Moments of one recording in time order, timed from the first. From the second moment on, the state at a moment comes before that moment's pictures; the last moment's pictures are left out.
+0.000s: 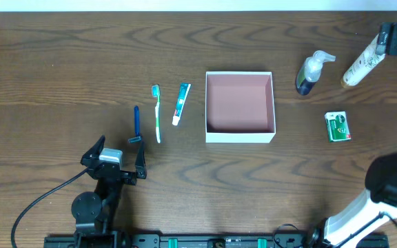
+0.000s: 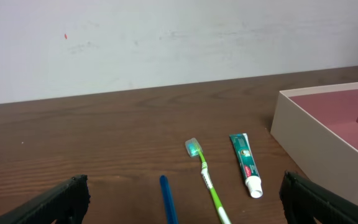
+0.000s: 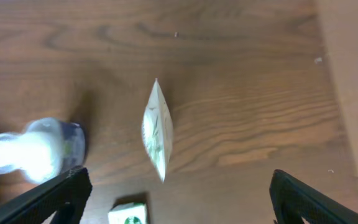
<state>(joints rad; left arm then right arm) 0.03 0.01 0.02 -0.10 0.21 0.04 -0.37 1.96 2.08 -1.09 -0.03 -0.22</state>
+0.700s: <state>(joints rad) 0.03 0.01 0.02 -0.10 0.21 0.04 -0.38 2.19 2.08 -1.03 -0.13 -0.28</state>
